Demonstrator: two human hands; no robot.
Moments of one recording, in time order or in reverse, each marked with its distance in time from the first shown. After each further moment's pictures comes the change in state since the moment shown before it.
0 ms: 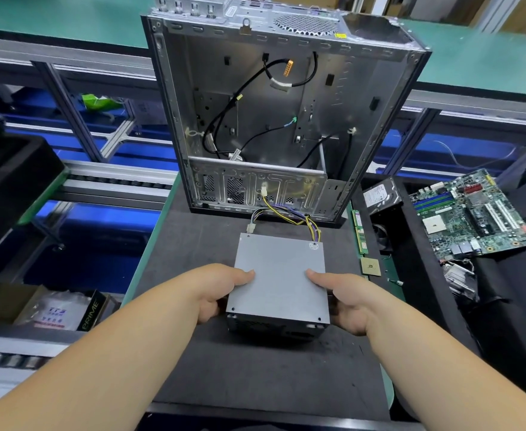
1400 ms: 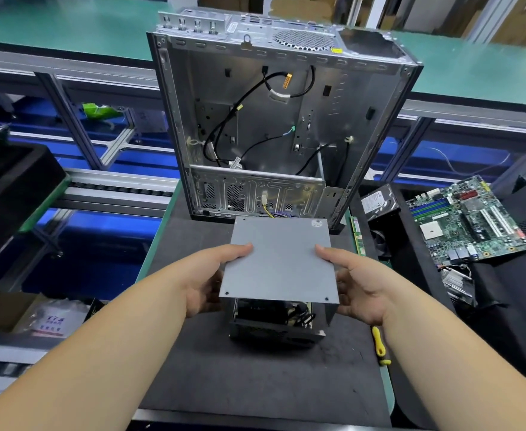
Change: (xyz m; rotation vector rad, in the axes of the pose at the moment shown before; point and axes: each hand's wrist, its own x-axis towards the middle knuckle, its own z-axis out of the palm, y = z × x) left_hand -0.025 0.025 -0.014 -0.047 -0.026 0.029; right_hand -0.031 -0.037 -0.002 -0.110 -0.063 -0.043
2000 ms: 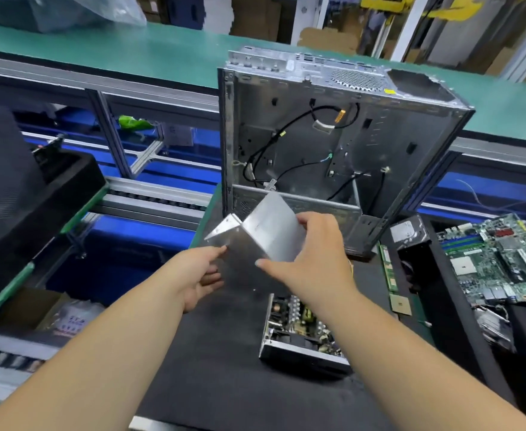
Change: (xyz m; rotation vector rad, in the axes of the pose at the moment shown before) left_hand -0.005 0.012 -0.068 -0.311 0.328 0.196; right_hand 0.003 -0.031 0.128 -0.847 0.477 -1.007
